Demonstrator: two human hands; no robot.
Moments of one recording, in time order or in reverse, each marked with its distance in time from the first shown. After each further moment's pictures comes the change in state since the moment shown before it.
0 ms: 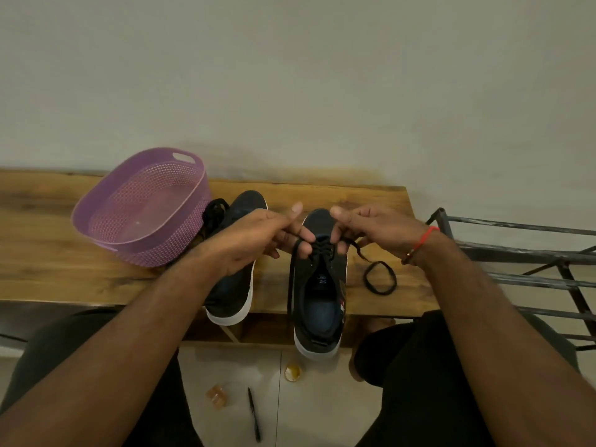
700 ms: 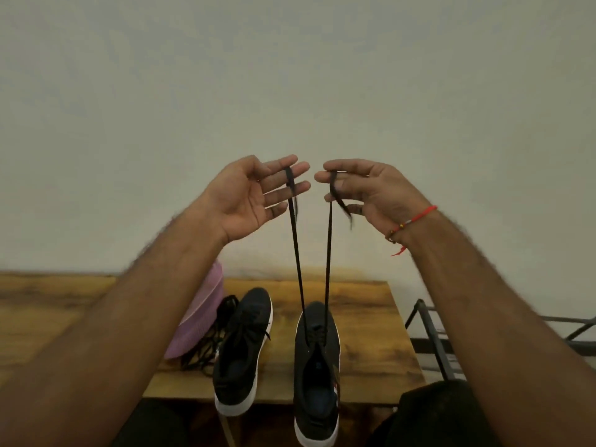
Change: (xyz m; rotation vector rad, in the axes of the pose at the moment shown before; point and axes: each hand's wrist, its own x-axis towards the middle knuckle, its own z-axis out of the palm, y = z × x) left_hand -0.095 0.212 -0.032 -0.542 0.107 0.385; right_hand -0.072 -0.190 -0.070 0.349 0.352 -0.483
